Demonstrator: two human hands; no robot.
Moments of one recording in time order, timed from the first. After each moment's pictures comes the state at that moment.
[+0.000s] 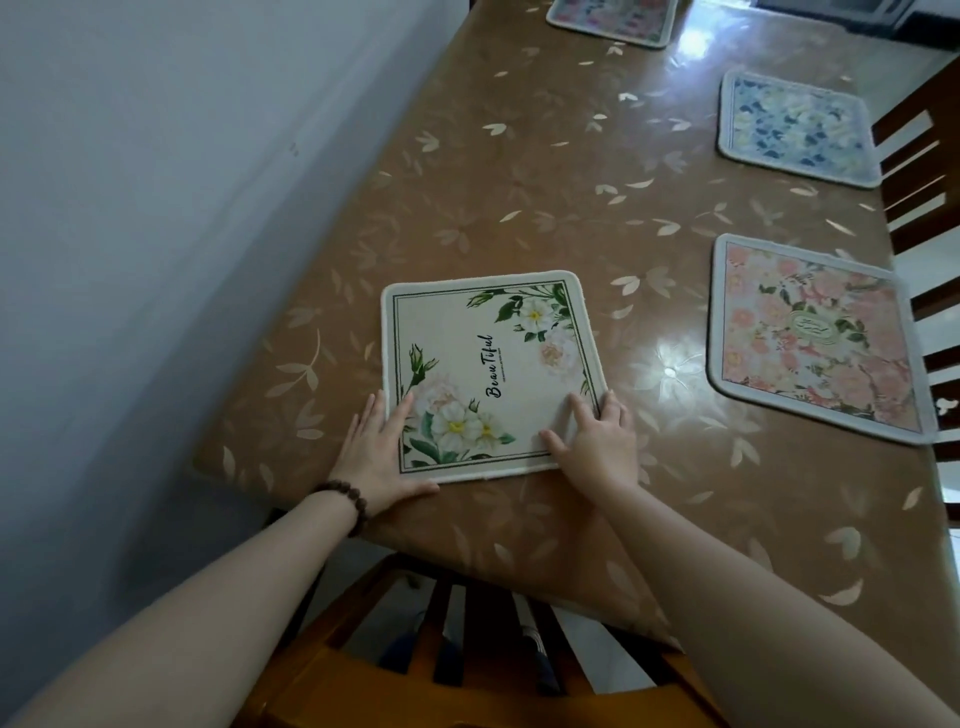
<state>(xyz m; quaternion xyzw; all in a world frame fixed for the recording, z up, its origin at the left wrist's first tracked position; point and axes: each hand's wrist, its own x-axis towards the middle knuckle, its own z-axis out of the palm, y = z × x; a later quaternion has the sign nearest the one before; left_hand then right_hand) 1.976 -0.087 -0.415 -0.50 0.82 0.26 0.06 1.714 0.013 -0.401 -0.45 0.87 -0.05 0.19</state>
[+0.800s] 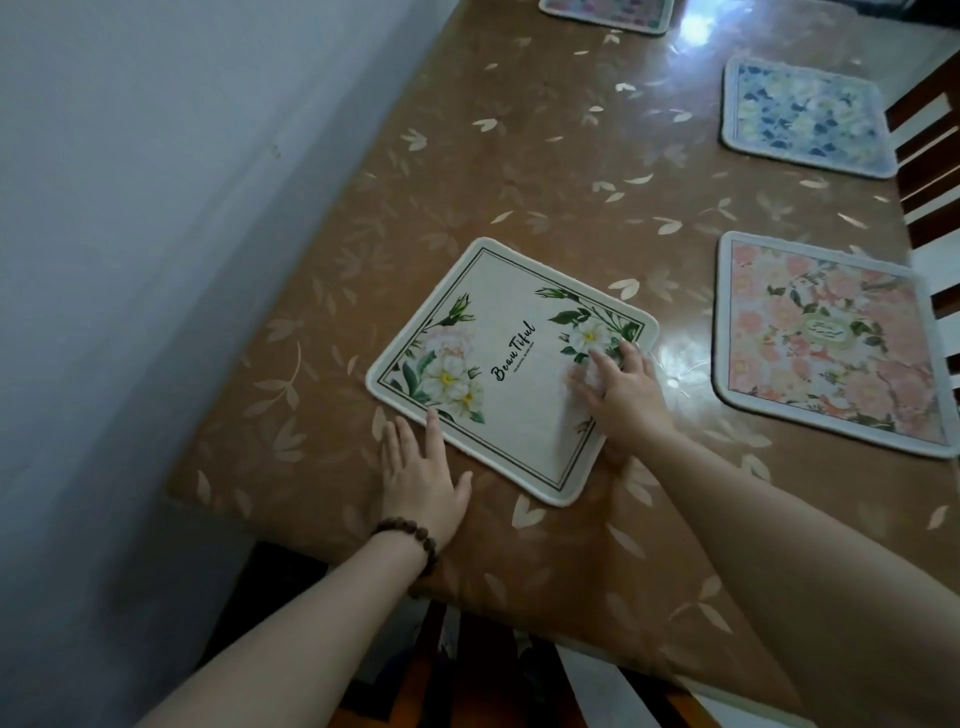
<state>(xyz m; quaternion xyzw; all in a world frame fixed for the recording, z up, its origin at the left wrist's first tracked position) 1.901 -0.048 -0.406 -0.59 0.77 0.22 0.03 1.633 -0.040 -0.408 -0.49 0.85 -0.08 0.19</state>
